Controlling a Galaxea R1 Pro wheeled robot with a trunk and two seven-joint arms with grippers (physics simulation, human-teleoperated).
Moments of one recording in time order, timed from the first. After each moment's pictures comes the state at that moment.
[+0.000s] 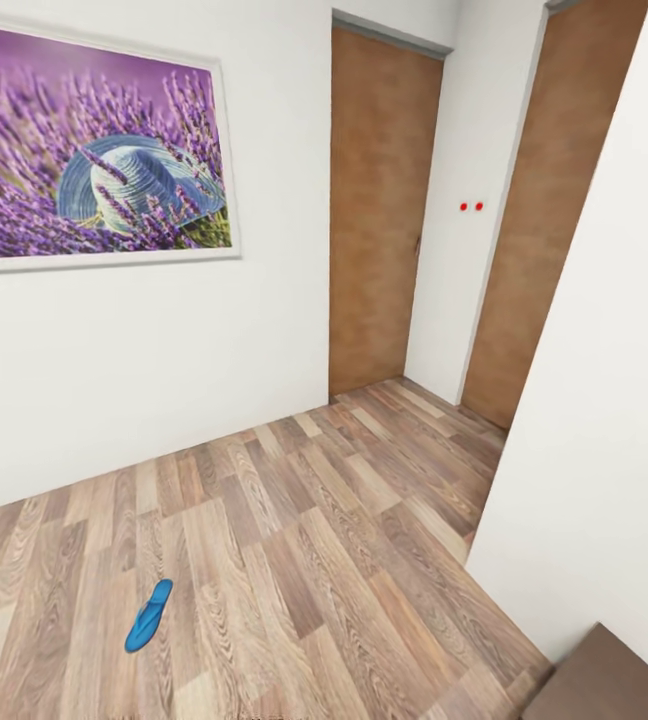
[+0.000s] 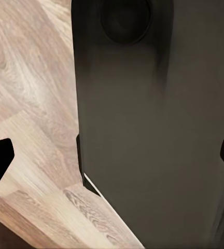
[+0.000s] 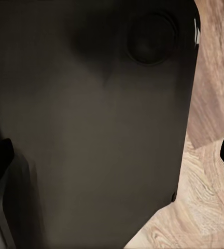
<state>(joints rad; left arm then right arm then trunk) -0.01 0.02 0.00 0.00 0.00 0.01 0.00 0.00 0.03 0.00 -0.03 0.01 -0.02 0.00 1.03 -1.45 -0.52</state>
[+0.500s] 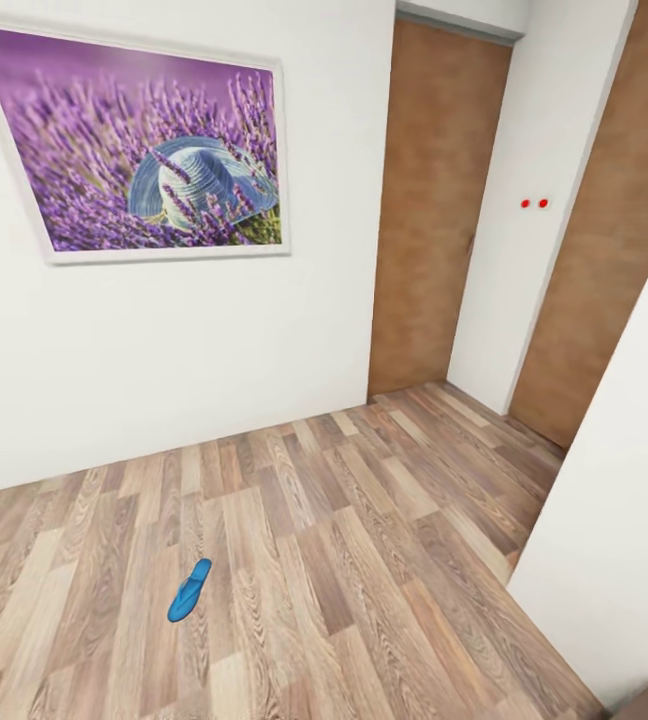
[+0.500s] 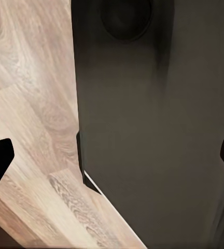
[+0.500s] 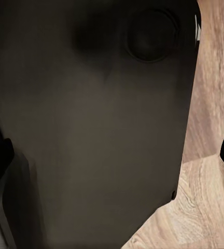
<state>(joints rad) -0.01 0.02 0.00 0.00 0.00 0.01 0.00 0.00 0.03 0.00 -0.03 0.01 -0.02 0.00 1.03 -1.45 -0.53</state>
